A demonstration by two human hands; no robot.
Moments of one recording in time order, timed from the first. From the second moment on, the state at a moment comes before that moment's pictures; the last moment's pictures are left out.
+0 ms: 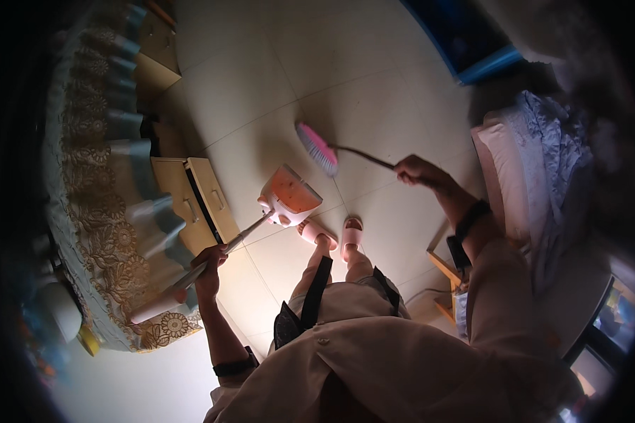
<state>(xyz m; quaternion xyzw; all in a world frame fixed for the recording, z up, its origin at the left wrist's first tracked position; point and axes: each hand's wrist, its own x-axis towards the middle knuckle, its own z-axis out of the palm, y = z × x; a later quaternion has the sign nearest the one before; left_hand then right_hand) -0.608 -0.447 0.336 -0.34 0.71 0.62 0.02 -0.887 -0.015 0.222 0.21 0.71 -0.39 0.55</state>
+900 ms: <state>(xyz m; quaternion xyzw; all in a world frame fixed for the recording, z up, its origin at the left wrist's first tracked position) -0.812 -0.477 0.301 -0.19 0.73 0.65 0.04 -0.650 0.062 0.239 0.60 0.57 -0.53 0.18</state>
